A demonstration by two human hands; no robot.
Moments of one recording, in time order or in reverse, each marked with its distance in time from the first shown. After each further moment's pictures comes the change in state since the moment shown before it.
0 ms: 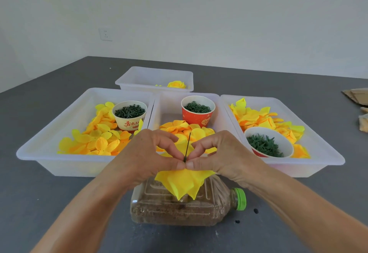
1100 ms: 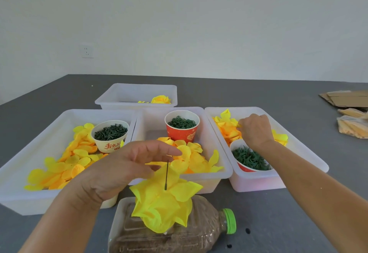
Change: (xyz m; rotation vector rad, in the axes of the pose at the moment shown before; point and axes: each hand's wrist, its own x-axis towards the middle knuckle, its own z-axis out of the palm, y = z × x) left_hand 0.036 -0.001 -0.015 -0.292 -0.388 0.106; right_hand 0.097 0.120 -0.140 -1.490 0.438 0.257
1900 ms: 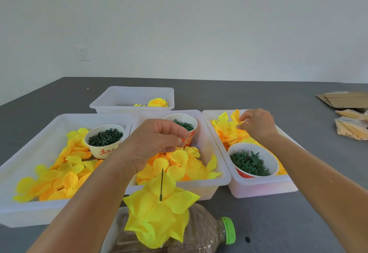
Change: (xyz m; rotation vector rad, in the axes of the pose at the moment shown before) left_hand 0.068 0.019 0.012 0.023 0.307 -0.044; right_hand 0.016 0.022 -0.005 0.857 0.060 0.250
